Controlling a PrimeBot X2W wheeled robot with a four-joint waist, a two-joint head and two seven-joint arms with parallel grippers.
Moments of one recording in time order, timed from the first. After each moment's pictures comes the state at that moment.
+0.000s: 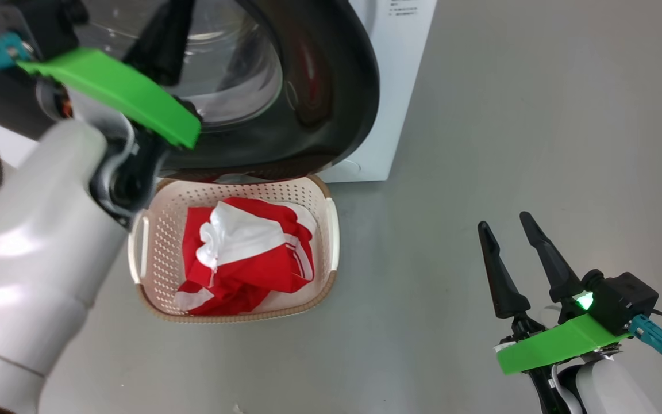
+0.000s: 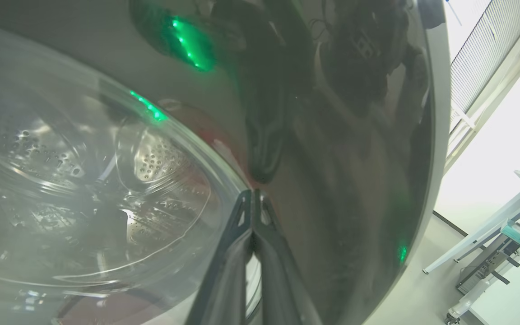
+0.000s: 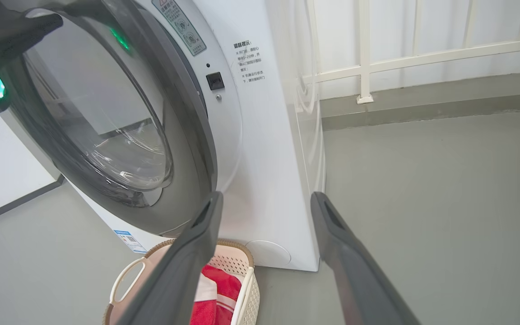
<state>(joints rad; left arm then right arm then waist) -1.19 0.30 -0.77 0.71 -1.20 -0.12 -0.25 -0.14 -0.05 0.11 0.16 0.39 0.12 -0.26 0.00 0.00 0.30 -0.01</state>
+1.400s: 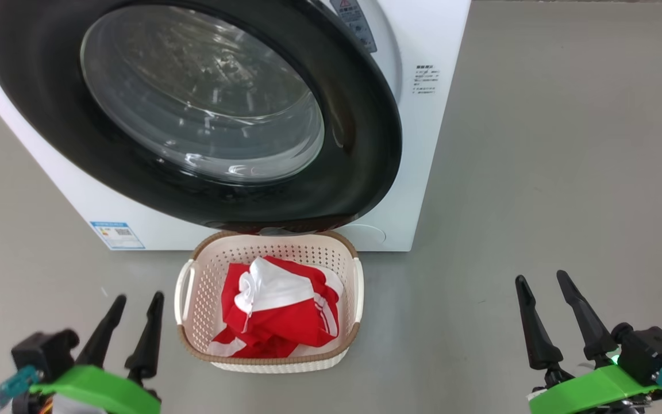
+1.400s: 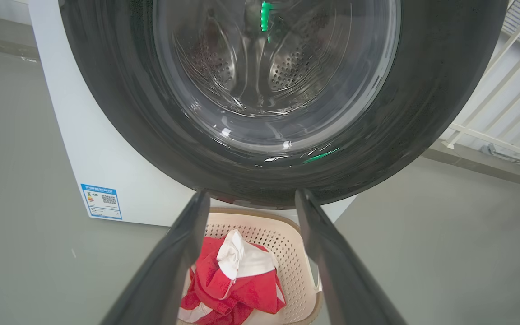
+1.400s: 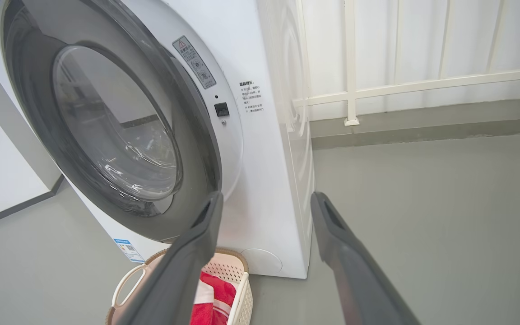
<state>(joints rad) -0.25 0.29 -0.23 0.49 -0.69 -0.13 -0.25 0.02 -0.06 0.02 0.15 0.37 0.12 -0.26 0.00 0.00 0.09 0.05</state>
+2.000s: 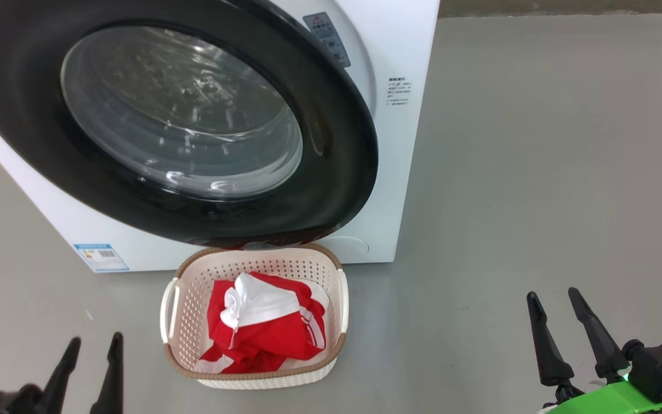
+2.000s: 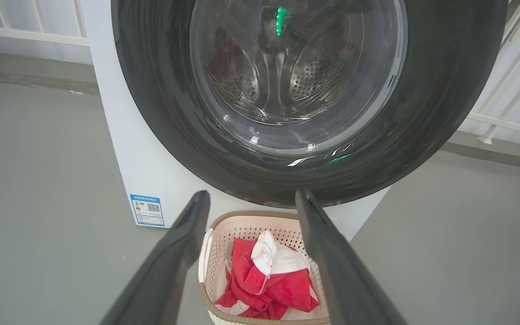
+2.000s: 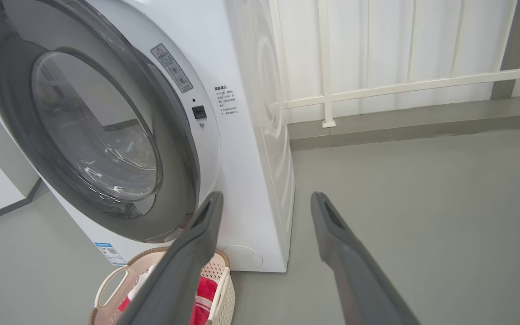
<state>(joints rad) -0.04 0.24 0.01 0.35 -0.47 -0.13 -0.25 0.08 -0.06 -0.01 0.14 0.37 0.12 -0.26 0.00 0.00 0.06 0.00</state>
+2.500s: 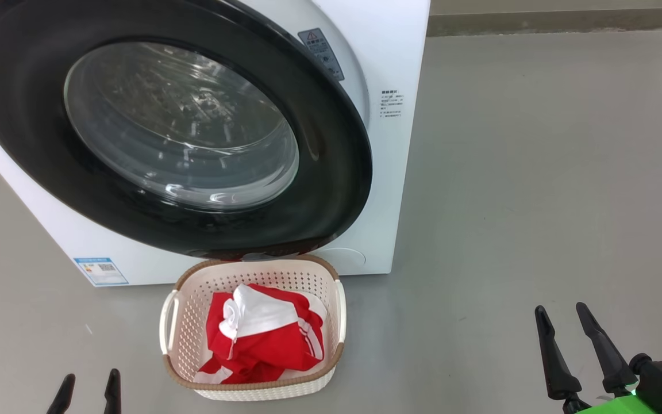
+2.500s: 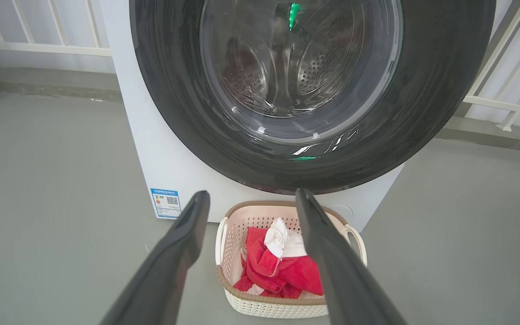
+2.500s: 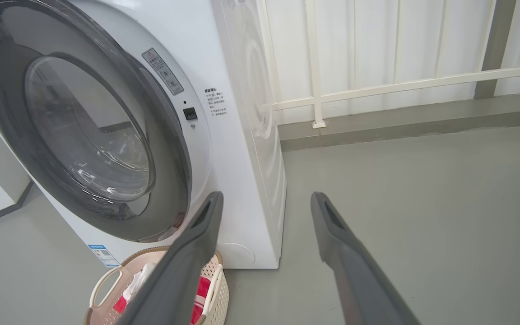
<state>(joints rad) 0.11 0.17 0.11 0.25 -0.34 -0.13 -0.25 0.12 -0.07 -0.02 0.13 0.38 0.12 -0.26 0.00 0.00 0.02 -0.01</state>
